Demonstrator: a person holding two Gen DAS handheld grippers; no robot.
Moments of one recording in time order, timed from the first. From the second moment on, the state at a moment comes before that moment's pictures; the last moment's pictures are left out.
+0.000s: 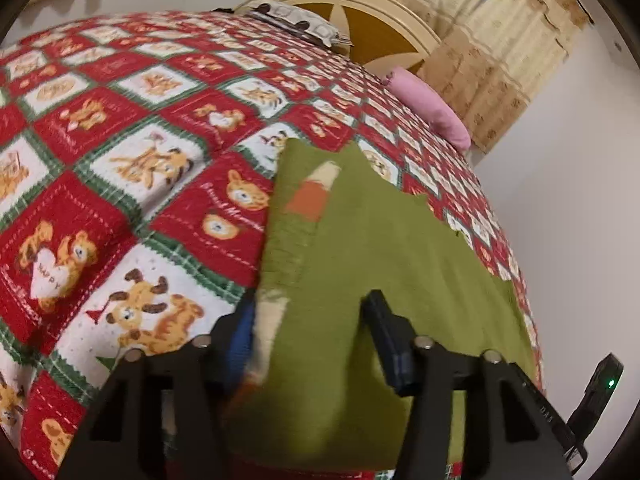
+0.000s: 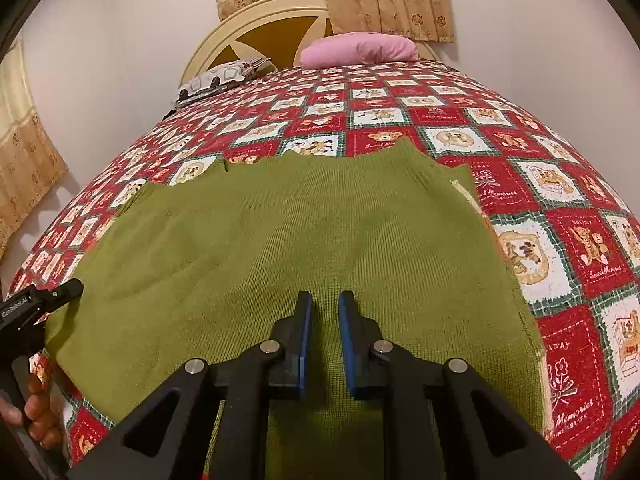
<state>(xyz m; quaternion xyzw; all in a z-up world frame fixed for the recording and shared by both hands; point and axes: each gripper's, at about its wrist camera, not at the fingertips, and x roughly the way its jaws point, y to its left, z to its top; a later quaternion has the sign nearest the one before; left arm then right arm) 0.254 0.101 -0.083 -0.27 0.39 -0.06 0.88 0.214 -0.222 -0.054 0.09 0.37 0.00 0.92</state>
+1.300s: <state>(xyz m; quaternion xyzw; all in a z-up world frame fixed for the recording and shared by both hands) 0.240 -0.057 -0.054 0.02 0.34 -0.16 0.93 0.215 -0.229 -0.055 0.11 0.37 0.01 0.92</state>
